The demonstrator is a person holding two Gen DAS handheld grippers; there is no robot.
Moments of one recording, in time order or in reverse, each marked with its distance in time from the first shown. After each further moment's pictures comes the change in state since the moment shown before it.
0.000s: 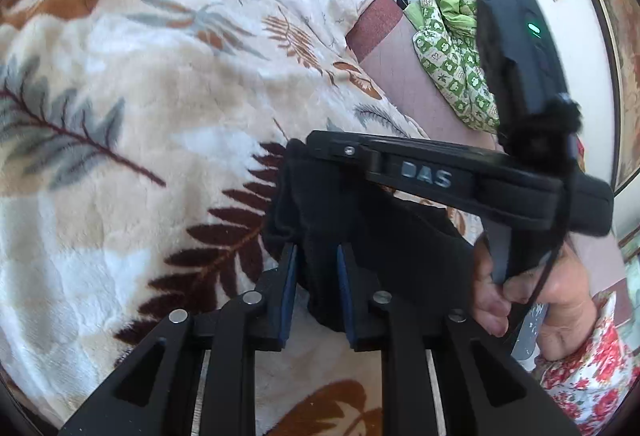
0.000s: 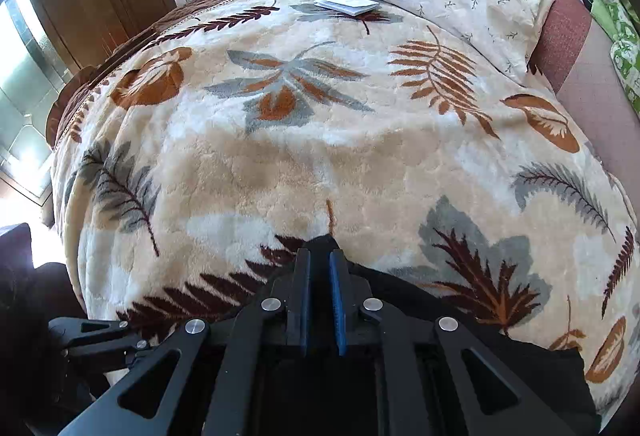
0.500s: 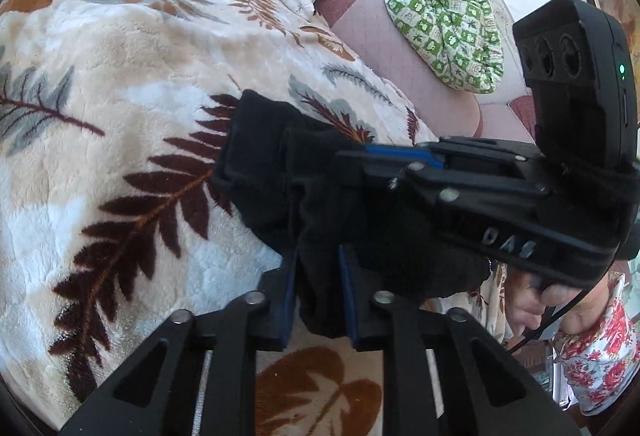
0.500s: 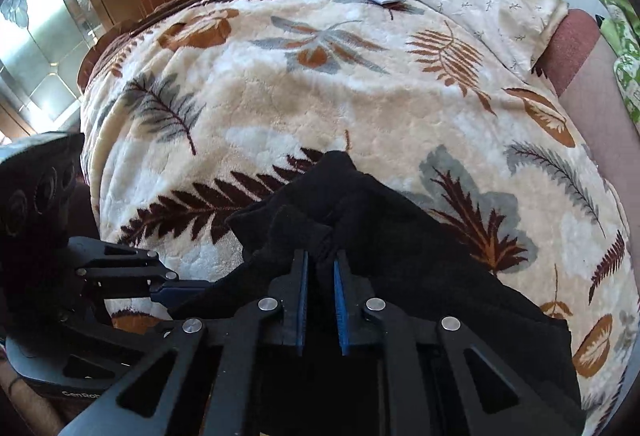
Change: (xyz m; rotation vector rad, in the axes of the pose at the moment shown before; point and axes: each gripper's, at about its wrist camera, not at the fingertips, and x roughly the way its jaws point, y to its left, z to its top) left arm 0.011 -0.018 -0.021 0.072 0.094 -0.053; right arm -0.044 0.004 -0.055 -0.119 0.021 0.024
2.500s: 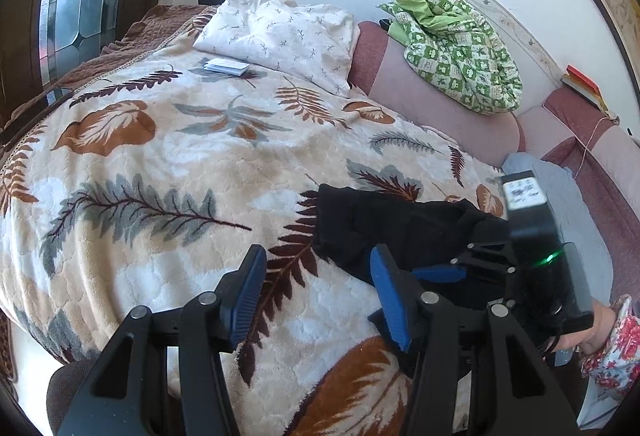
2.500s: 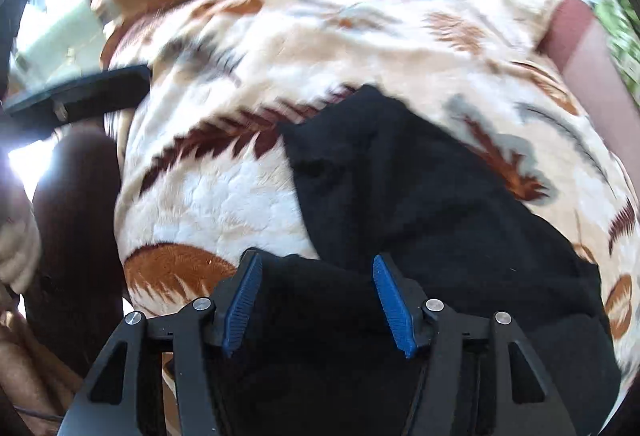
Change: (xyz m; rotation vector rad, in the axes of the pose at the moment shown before) left arm -0.100 -0.026 0.000 0.181 -0.215 0.306; right arm 0.010 0.034 -0.067 -0.050 0.023 0.019
